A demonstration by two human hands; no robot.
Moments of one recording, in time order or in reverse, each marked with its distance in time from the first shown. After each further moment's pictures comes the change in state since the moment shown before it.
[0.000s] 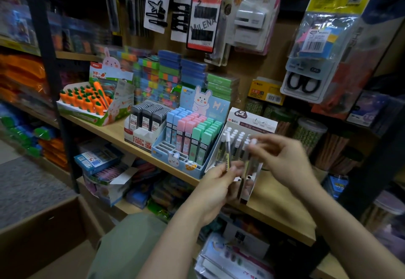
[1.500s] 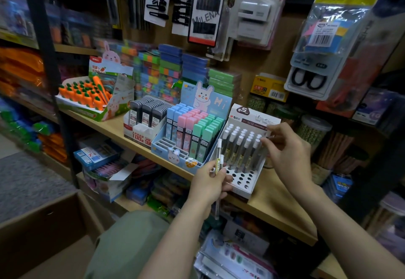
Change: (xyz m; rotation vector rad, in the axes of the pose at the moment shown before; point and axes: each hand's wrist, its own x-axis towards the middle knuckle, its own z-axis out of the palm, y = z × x) left_hand 0.019 -0.016 -0.016 0.247 0.309 0.027; right_hand 0.020 0.047 0.002 -0.308 0.273 -0.276
